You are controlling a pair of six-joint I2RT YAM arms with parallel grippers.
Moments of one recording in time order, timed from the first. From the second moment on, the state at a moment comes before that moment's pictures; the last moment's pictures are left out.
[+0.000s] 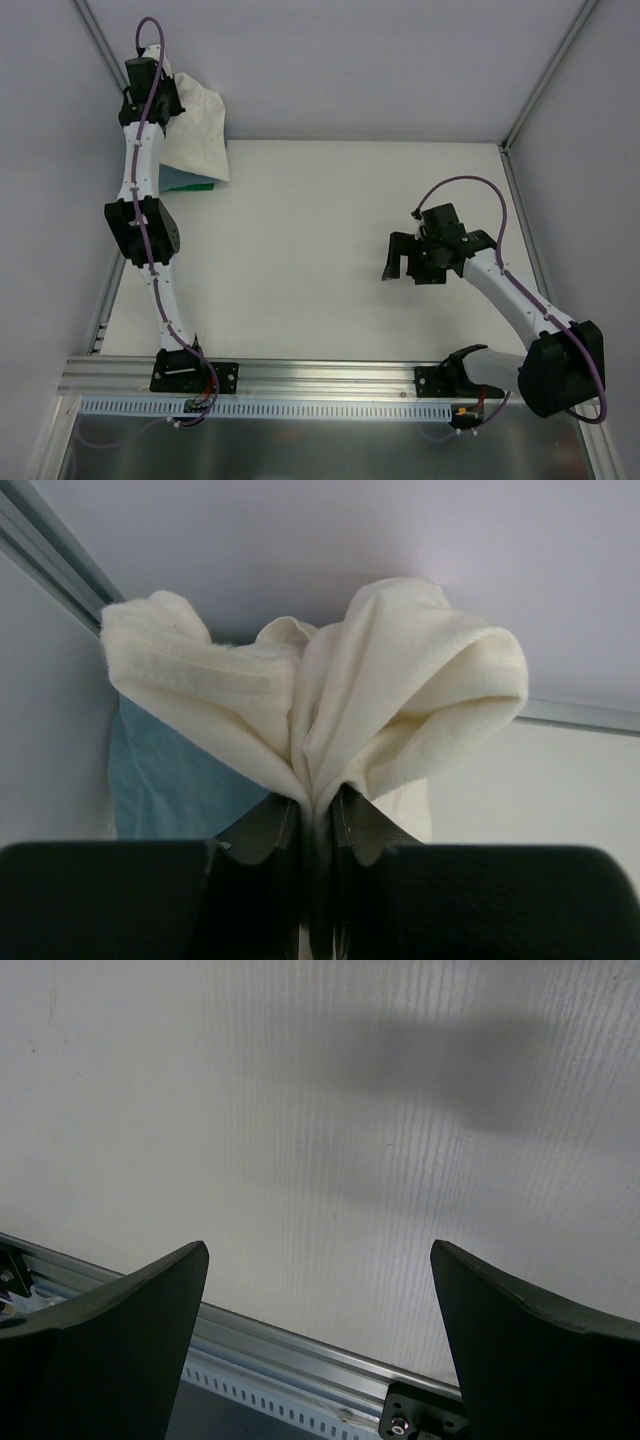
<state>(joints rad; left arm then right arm) 0.16 2.24 2.35 -0.49 0.04 -0.02 0.36 1.20 0.87 -0.78 -0.21 0.39</state>
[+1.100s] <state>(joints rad) 0.25 2.47 2.33 -0.28 0.03 -0.01 0.36 1.37 0.93 -0.77 -0.25 0.37</state>
